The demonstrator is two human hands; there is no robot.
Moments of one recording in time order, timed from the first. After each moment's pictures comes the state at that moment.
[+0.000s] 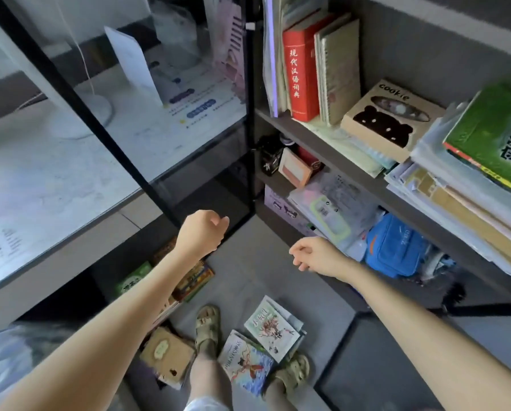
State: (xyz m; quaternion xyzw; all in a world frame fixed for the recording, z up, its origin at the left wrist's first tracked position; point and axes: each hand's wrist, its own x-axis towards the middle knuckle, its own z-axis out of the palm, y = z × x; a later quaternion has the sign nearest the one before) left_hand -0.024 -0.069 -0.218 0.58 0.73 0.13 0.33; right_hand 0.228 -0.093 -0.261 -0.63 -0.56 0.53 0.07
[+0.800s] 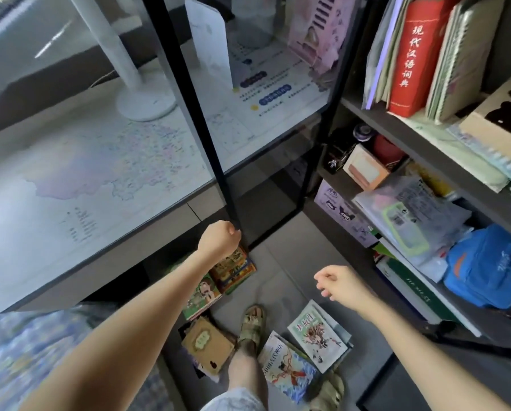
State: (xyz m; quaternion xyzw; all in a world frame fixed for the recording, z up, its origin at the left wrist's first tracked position) left_hand -0.169 -0.046 -0.294 0.55 0.76 0.02 0.34; right_hand 0.096 -0.101 -0.325 -0.67 -0.50 0.55 0.06
